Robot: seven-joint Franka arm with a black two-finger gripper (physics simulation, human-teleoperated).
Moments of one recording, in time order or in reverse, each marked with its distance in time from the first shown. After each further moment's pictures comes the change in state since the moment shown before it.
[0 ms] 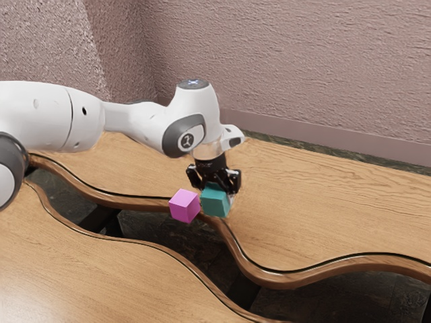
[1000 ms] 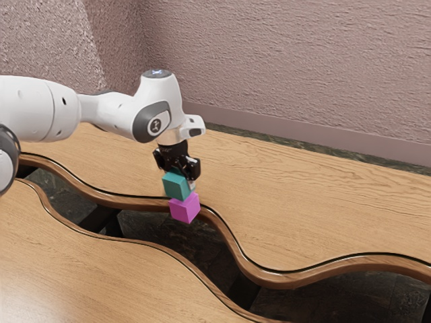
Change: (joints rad) arm 0.172 0.027 0.002 0.038 0.050 -0.032 0.338
